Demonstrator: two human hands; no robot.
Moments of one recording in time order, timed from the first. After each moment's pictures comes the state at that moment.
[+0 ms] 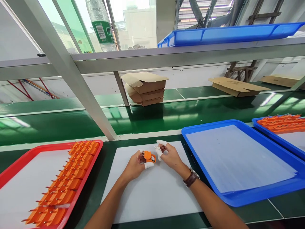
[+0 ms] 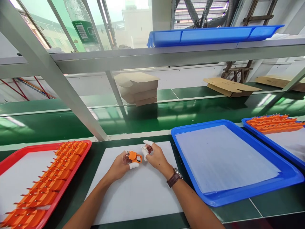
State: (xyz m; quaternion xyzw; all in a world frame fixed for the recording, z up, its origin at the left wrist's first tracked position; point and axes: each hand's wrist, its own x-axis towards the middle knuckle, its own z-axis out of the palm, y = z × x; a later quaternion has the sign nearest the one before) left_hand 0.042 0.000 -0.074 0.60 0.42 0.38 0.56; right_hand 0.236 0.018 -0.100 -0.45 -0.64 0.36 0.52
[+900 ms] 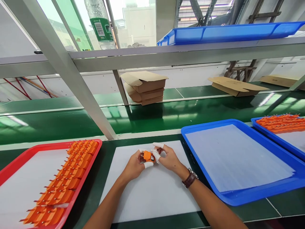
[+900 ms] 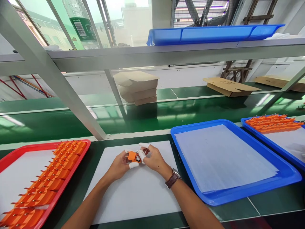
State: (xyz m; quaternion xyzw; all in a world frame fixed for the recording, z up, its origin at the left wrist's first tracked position) left_hand 0.044 -0.003 -0.071 0.61 0.42 0.38 0.56; right_hand 0.233 0.012 -0.097 -0.39 -0.68 0.35 0.52
